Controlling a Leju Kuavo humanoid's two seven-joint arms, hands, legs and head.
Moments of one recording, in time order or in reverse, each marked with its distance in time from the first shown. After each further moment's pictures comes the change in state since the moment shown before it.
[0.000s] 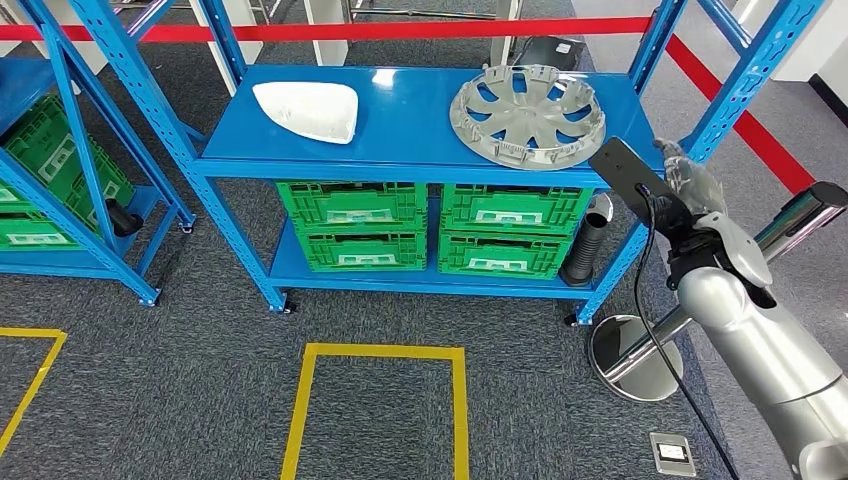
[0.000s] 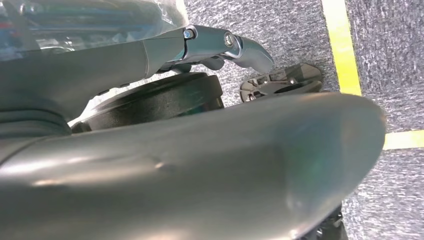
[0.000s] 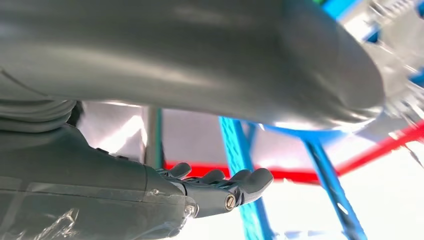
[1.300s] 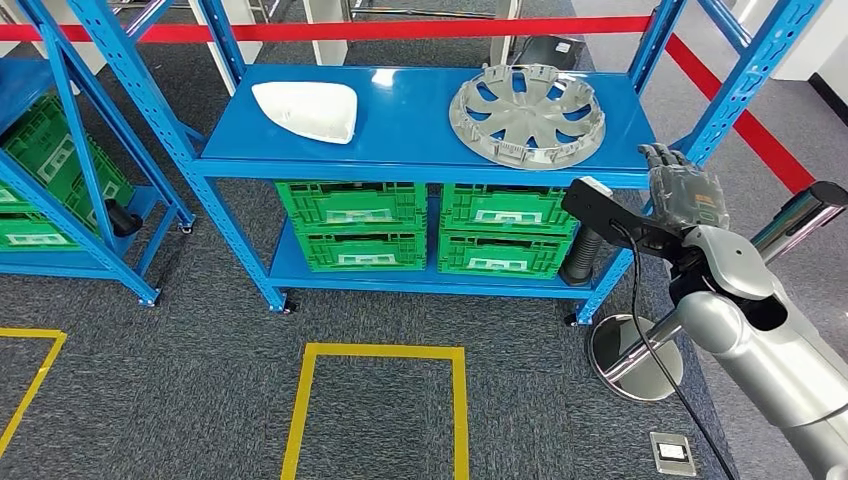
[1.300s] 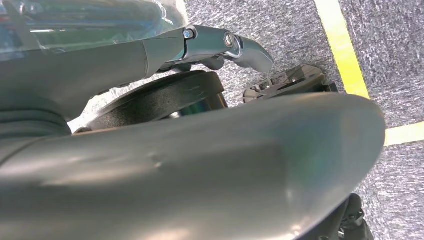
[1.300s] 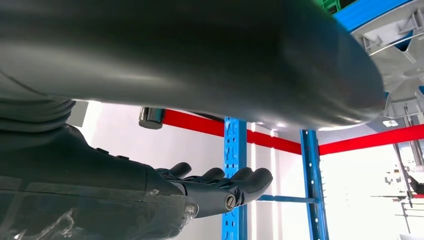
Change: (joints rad) left arm -0.019 0.000 -0.087 0.013 -0.022 -0.014 0.005; right arm 0.032 -0.080 0.077 -0.127 0.191 0.147 0.008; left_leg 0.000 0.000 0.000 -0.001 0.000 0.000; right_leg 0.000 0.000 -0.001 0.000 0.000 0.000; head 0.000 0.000
